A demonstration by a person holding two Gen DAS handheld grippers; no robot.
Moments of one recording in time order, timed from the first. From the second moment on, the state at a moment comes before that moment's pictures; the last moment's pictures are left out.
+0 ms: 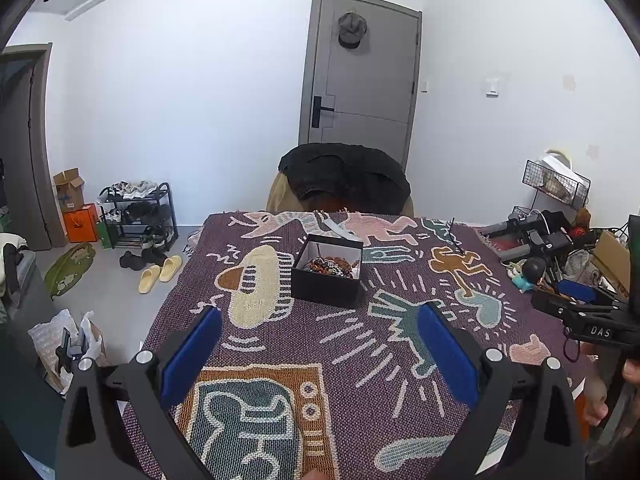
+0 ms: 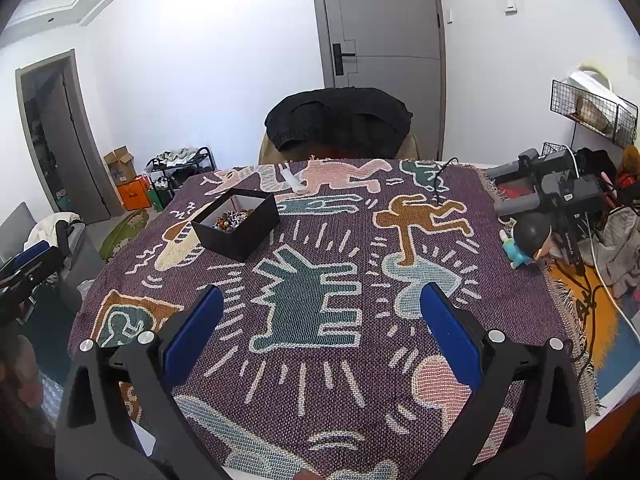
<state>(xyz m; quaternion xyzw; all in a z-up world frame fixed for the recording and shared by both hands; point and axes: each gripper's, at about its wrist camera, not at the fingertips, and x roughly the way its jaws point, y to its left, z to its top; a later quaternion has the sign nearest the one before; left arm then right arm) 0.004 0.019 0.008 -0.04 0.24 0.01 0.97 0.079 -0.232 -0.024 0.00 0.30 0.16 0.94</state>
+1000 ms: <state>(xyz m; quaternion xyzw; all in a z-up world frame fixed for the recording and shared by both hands) 0.006 0.020 0.005 -0.04 0.24 0.02 0.97 0.080 -0.233 -0.025 0.00 0.30 0.16 0.94</state>
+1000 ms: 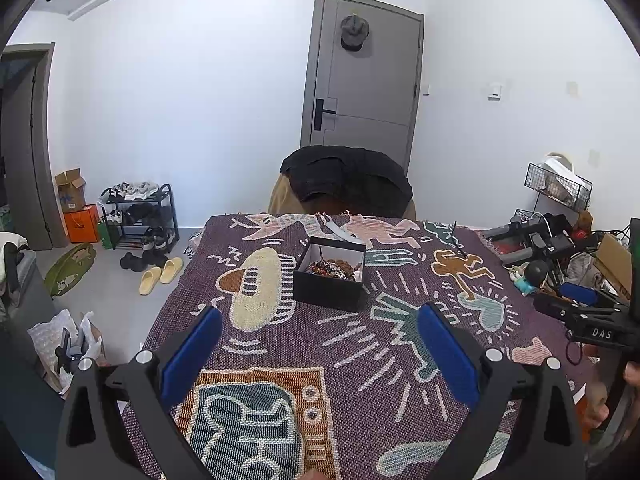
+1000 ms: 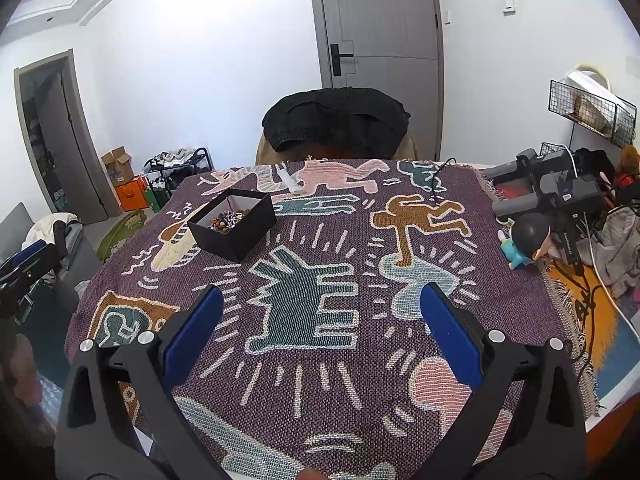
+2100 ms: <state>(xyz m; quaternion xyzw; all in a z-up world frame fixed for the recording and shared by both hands) 0.014 0.020 -0.006 -0.03 0.26 0.02 0.97 0.089 -0.236 -0.031 0.02 0.31 0.16 0.94</state>
